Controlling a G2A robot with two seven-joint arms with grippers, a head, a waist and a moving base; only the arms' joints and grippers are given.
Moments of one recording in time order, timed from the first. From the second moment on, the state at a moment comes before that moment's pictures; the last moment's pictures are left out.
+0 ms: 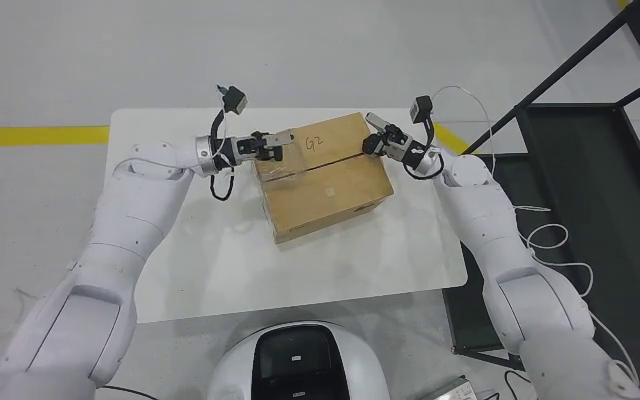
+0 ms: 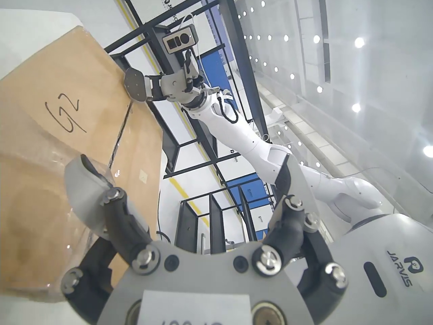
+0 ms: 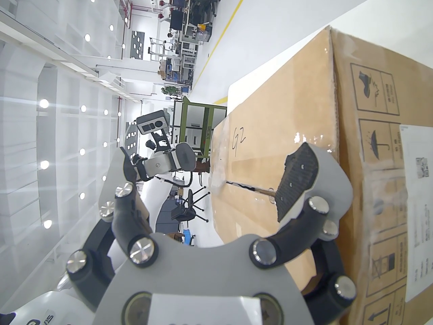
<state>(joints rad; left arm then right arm) 0.49 -1.34 -0.90 -0.69 -0.44 -0.64 -1.18 -0.65 -1.24 1.19 -0.58 0.41 -0.52 0.95</state>
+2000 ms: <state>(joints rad) 0.41 -1.42 -0.72 -0.53 -0.36 -0.51 -1.04 -0.68 -1.22 1.24 -0.64 0.41 -0.52 0.98</state>
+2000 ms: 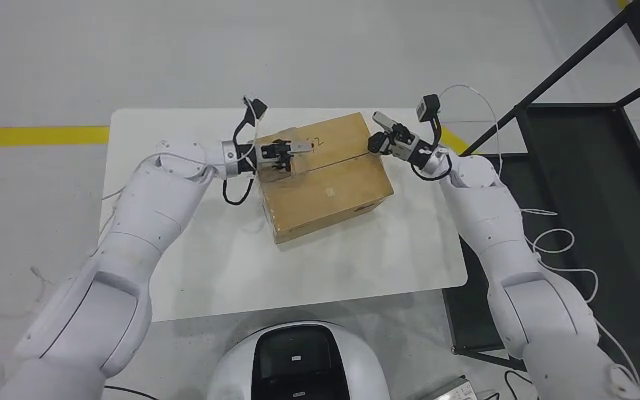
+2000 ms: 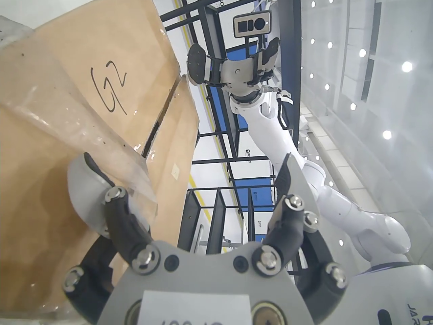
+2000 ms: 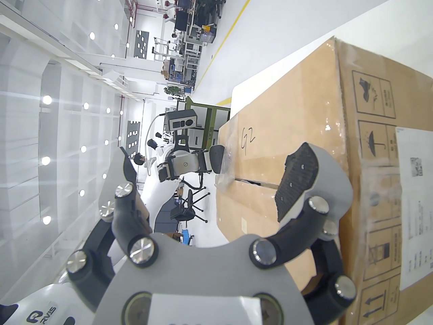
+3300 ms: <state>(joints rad) 0.35 -1.49 -0.75 -0.40 -0.32 -0.58 -0.96 -0.68 -1.22 1.24 -0.62 0.43 -0.53 0.98</state>
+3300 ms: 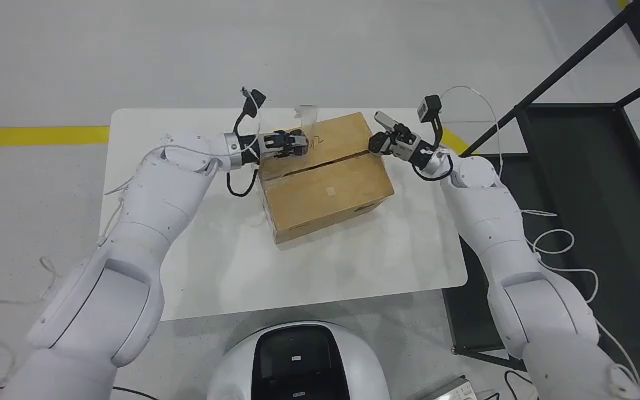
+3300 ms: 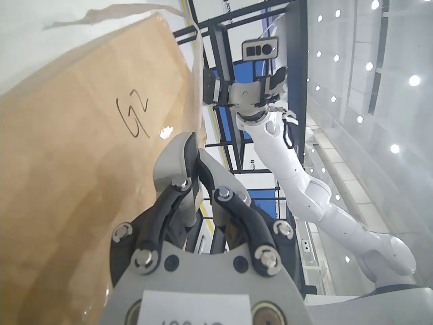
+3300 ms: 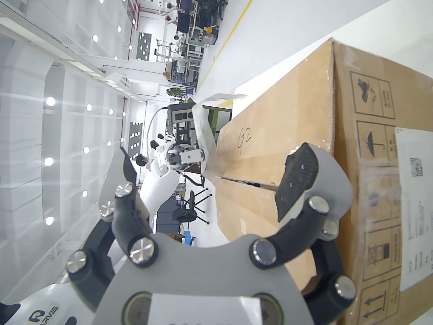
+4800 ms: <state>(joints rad) 0.71 -1.32 -1.07 -0.91 -0.03 -0.77 -0.44 -0.65 -1.23 1.21 -0.60 0.40 -0.51 0.97</state>
